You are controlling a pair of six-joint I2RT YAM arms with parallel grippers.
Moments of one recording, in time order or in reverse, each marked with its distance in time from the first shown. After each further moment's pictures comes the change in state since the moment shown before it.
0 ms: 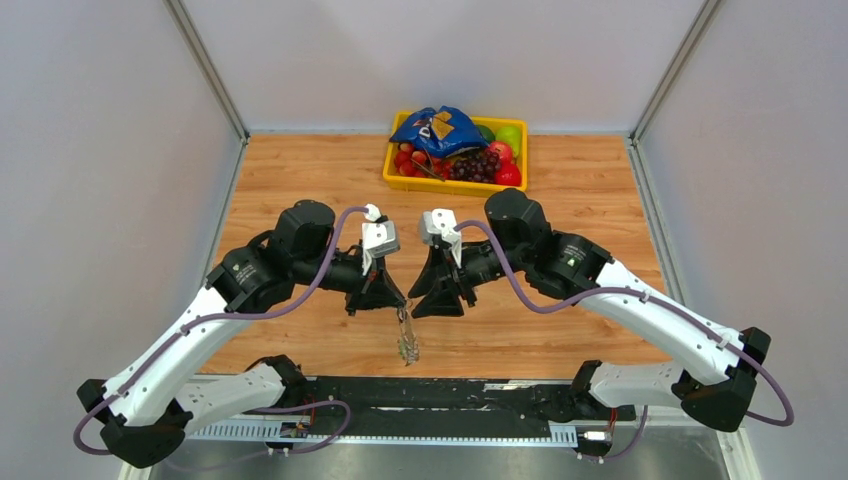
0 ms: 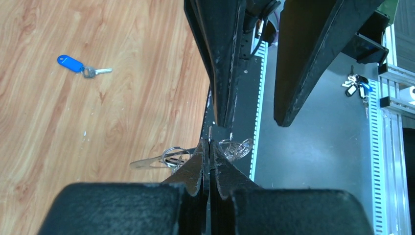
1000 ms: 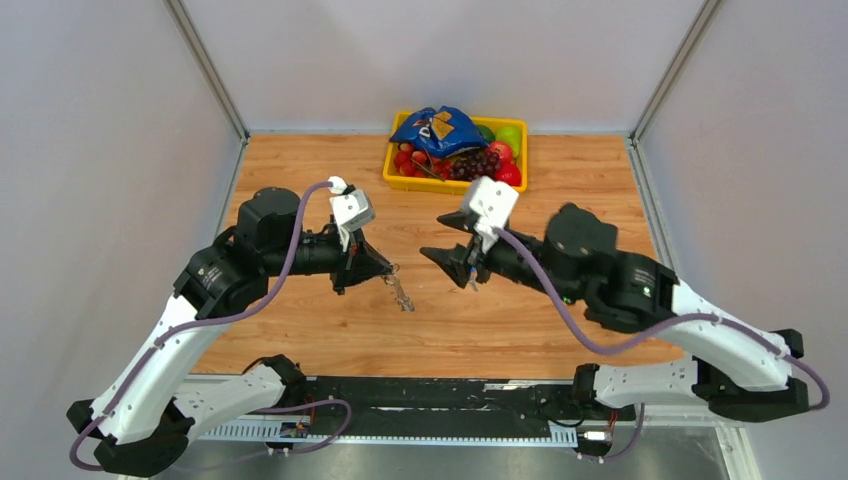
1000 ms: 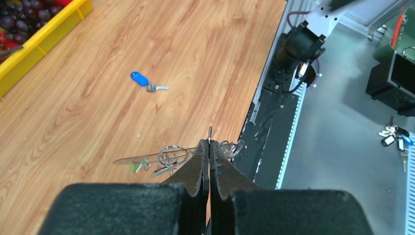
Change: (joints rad) left arm 0.073 -0.014 0.149 -0.009 -0.146 -0.058; right arm 0.388 -0.116 0.240 -0.008 1.094 -0.111
